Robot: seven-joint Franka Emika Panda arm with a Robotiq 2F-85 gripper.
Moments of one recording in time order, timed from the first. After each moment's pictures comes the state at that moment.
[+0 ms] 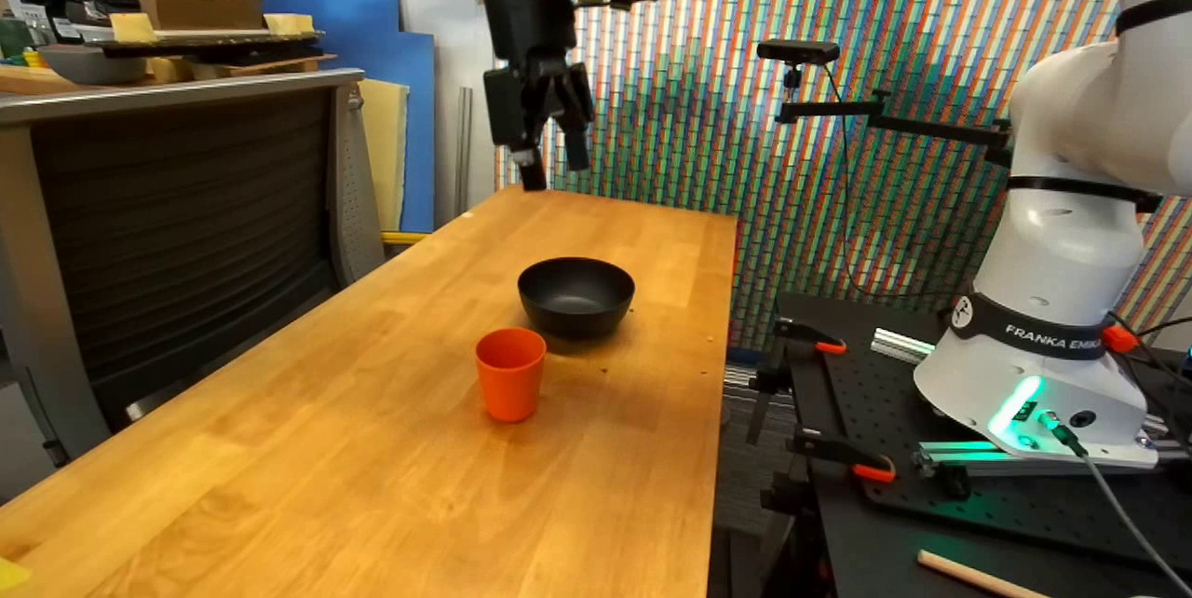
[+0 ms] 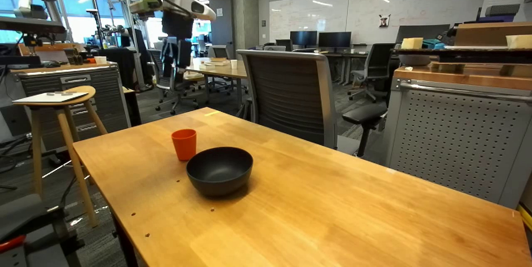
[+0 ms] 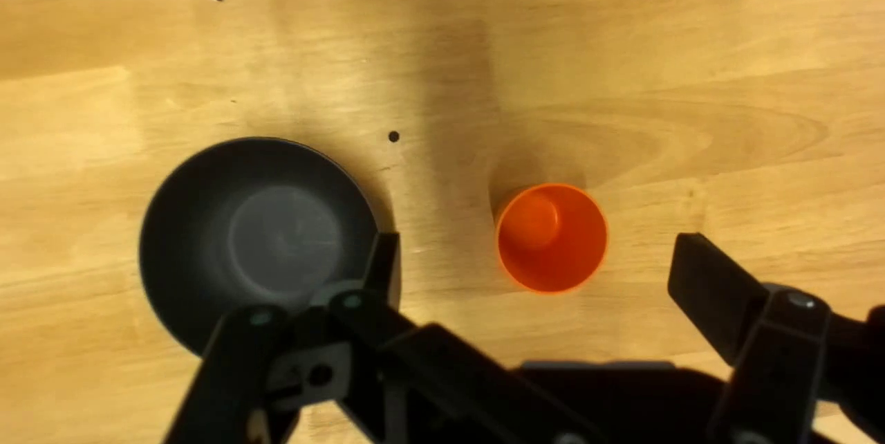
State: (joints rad) arm 0.07 0.10 0.12 -1.99 0.07 1.88 0.31
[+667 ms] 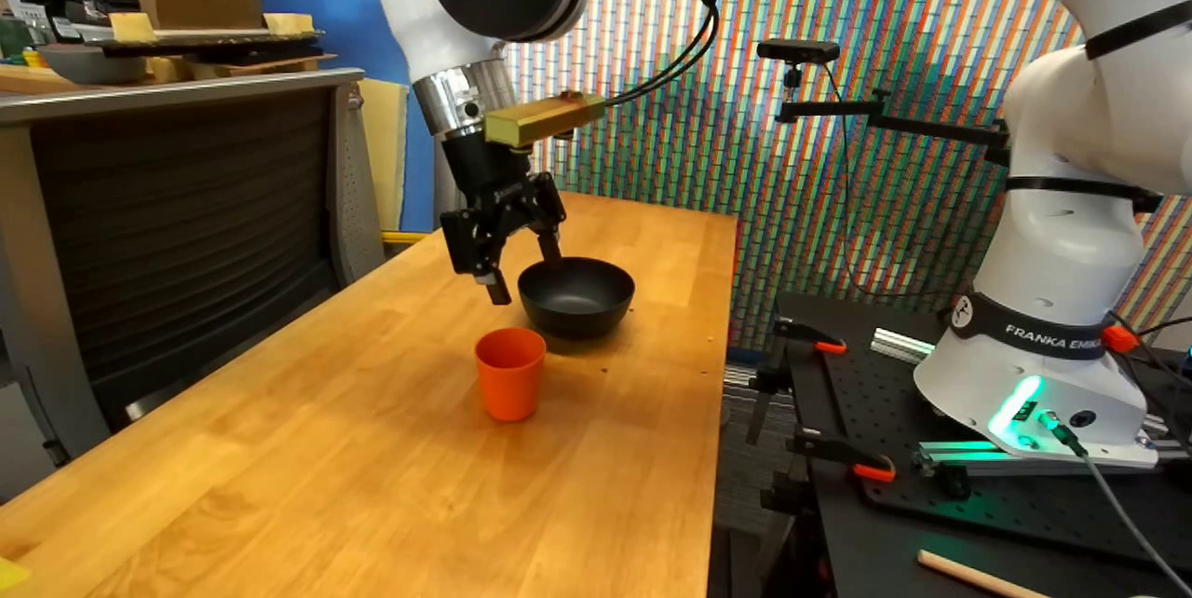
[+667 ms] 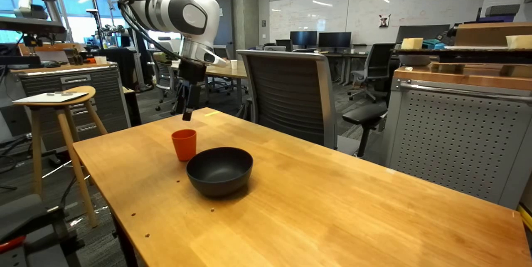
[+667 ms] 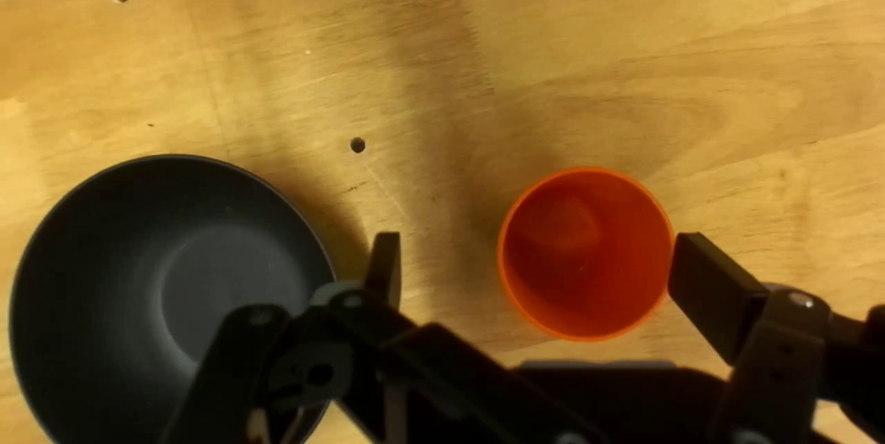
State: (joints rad) arm 0.13 0.40 0.08 -1.88 0.06 1.95 0.46
